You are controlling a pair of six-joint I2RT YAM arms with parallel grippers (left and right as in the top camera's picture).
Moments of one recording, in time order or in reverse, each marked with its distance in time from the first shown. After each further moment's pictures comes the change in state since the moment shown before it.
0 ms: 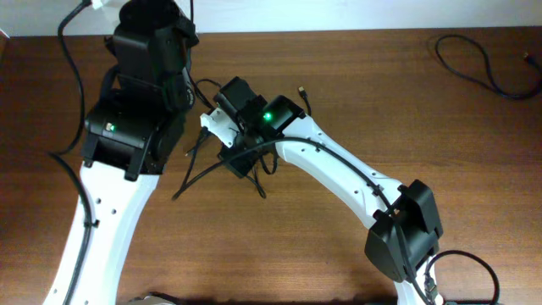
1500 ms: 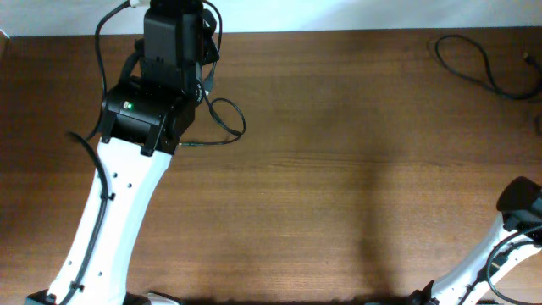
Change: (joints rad) left arm 0.000 0.088 0.037 -0.175 0.173 -0.011; right arm -1.397 0.206 1.096 -0.362 0.278 0.130
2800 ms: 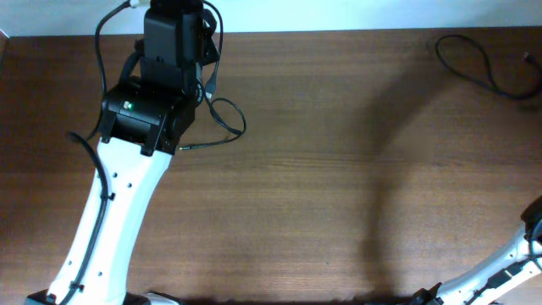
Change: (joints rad) left arm 0.000 0.000 0.000 -0.004 0.000 0.000; right arm -0.189 0.004 -0.634 0.630 -0.560 0.117
